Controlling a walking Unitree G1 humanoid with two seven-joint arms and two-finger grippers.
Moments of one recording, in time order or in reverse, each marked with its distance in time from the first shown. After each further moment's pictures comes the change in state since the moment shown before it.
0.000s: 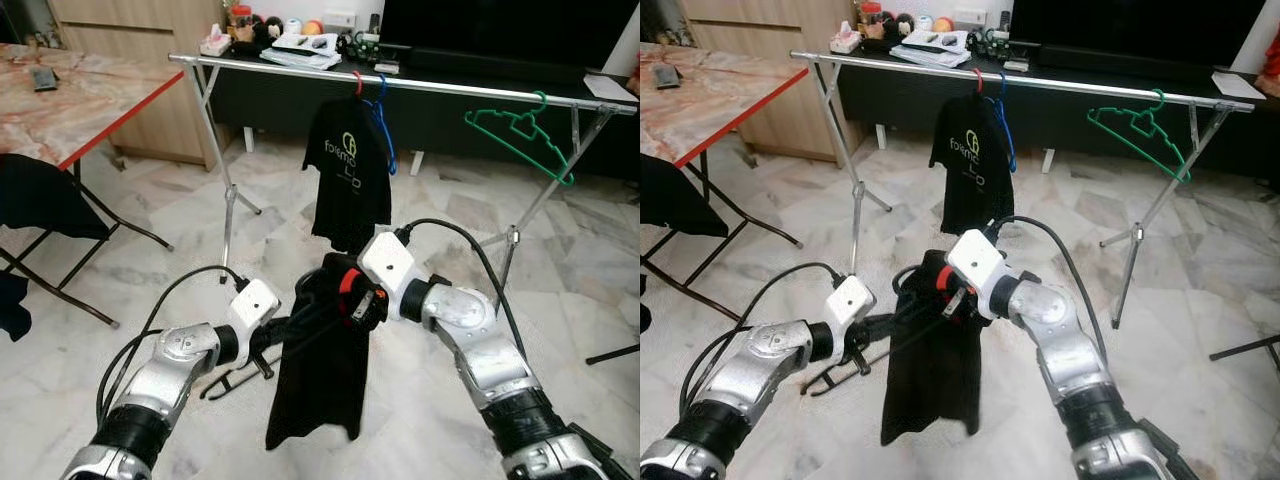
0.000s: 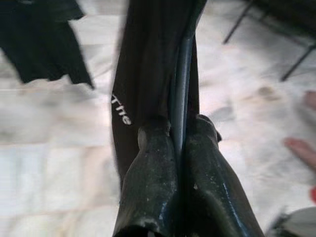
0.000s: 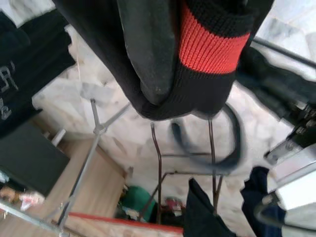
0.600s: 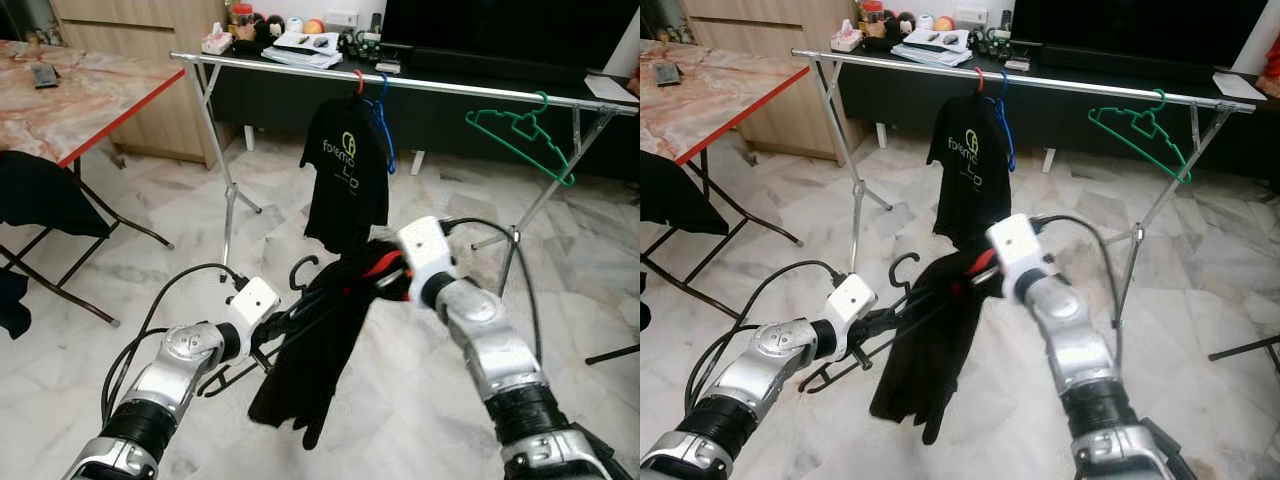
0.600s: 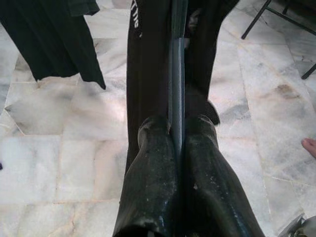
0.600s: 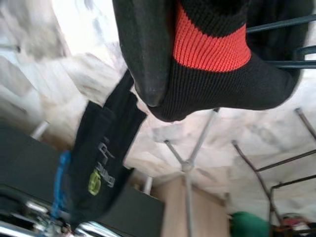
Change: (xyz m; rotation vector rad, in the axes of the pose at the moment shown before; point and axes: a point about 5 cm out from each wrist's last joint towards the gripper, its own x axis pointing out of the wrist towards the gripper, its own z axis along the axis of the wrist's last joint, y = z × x) left arm 0.004 -0.001 -0.002 0.011 0.000 0.031; right arm -0.018 -0.044 -0.021 0.233 0.129 -0.493
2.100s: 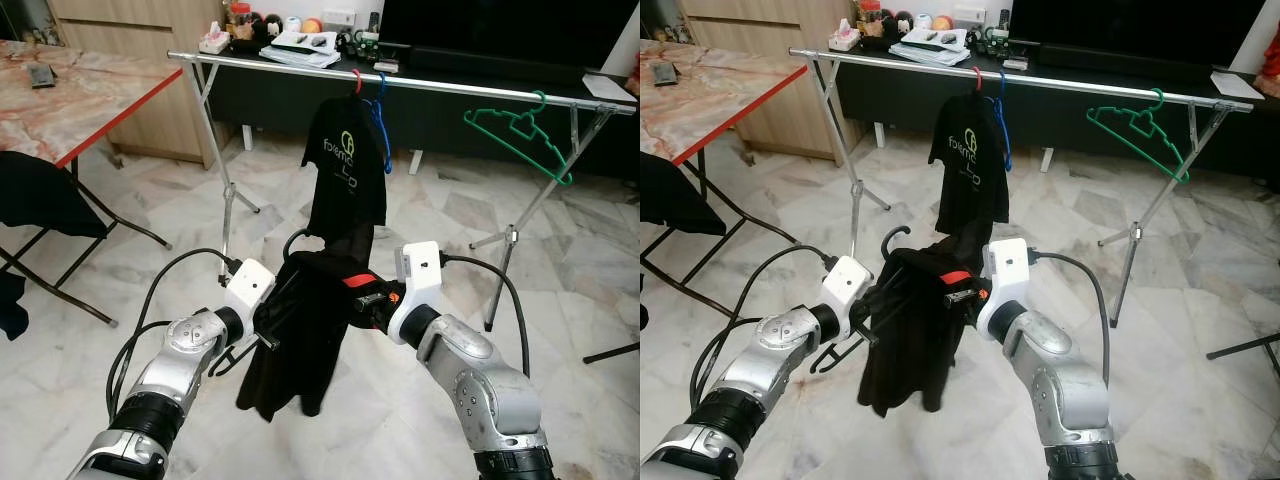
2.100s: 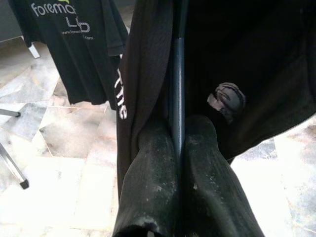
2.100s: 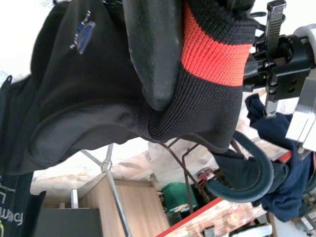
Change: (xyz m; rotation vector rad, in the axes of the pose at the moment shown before) left arm 0.004 0.010 0.017 -0.012 -0.134 0.139; right arm -0.034 0.064 0.004 0.437 -0.045 0.321
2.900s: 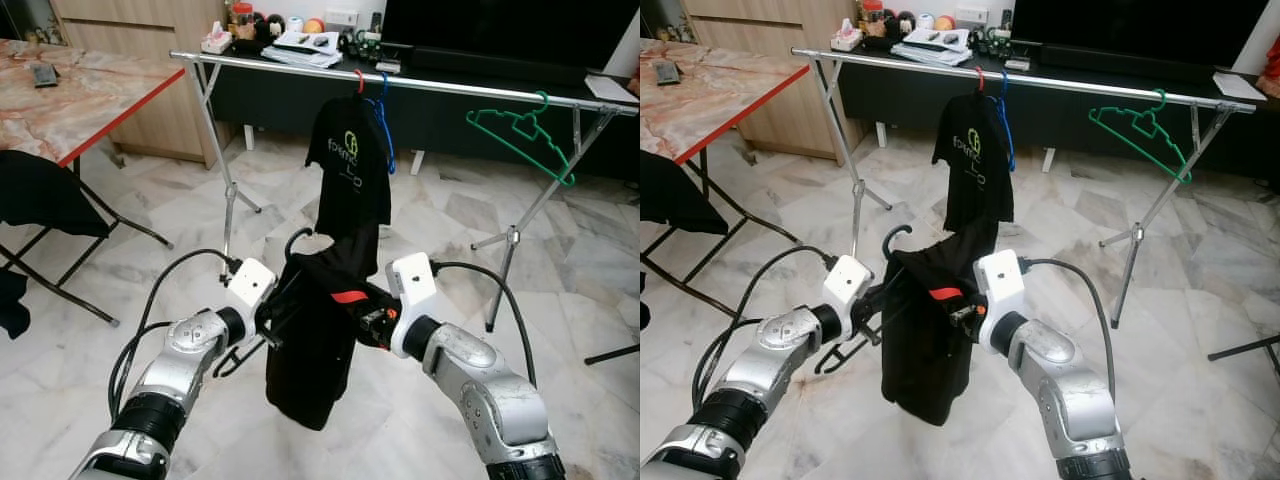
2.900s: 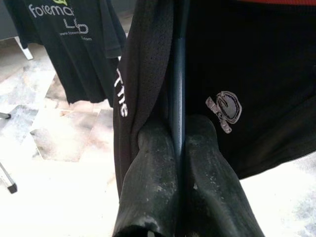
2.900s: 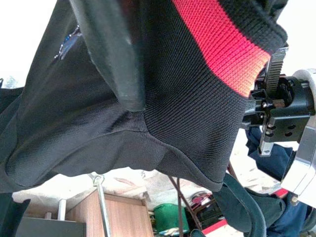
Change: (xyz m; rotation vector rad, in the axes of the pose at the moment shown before) left arm 0.001 -0.002 0.001 -0.032 -0.025 -0.020; right arm -0.007 -0.003 -0.011 -0.124 0.080 0.025
